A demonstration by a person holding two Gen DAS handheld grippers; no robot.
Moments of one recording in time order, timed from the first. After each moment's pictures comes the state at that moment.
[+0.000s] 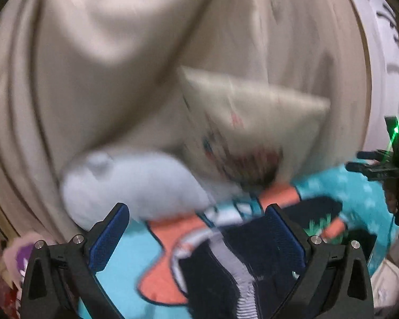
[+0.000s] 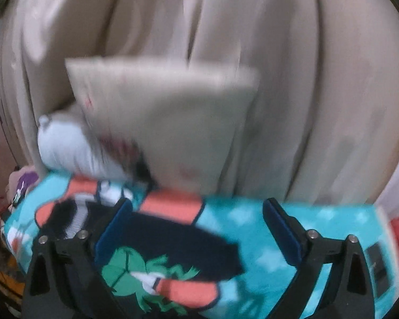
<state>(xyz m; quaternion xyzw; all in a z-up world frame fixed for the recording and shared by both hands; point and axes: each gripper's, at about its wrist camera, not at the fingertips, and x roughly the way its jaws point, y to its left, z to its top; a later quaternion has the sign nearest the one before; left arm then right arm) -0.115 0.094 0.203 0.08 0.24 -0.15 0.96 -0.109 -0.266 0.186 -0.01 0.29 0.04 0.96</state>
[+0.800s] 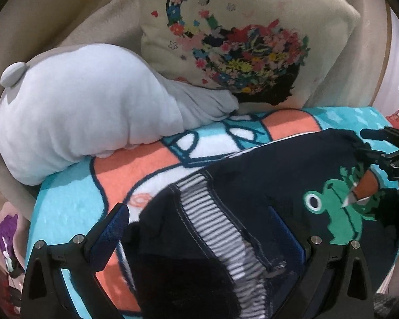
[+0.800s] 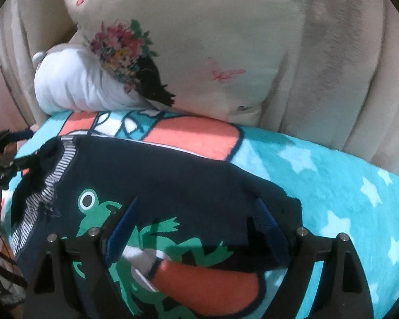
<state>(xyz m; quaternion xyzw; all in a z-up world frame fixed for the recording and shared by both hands) -0.024 0.042 0.079 0.10 0.40 -0.15 0.90 -0.059 -0.239 0.072 -0.04 0.40 0.10 0.91</state>
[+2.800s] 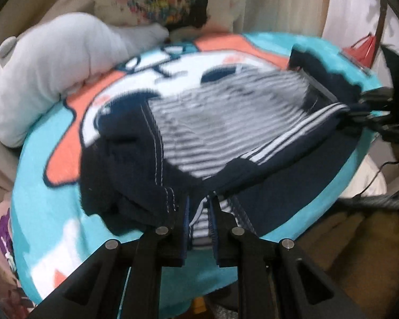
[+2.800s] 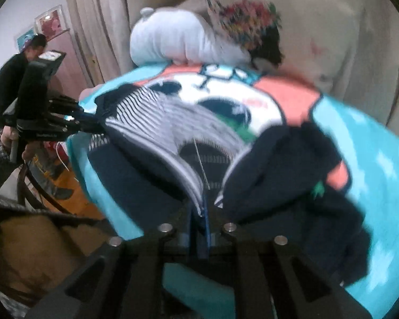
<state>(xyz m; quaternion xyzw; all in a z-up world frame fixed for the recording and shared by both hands) -0.176 0.054 0.033 0.18 0.45 -0.24 0.84 -0.219 -0.186 0.026 -0.07 0.38 0.25 0.89</state>
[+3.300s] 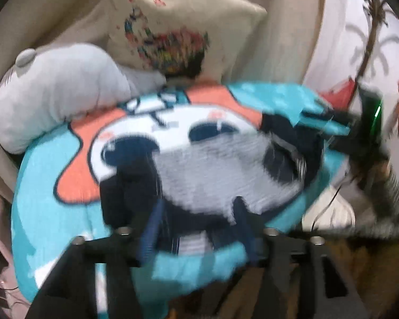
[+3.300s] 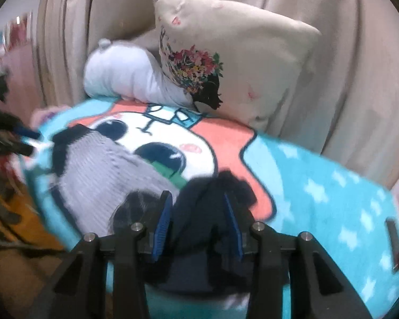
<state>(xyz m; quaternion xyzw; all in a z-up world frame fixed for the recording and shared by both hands) -0.182 0.077 0.114 0.06 0.40 -0.29 0.87 -0.210 -0.179 0.077 -0.13 0.30 0.09 0.94</state>
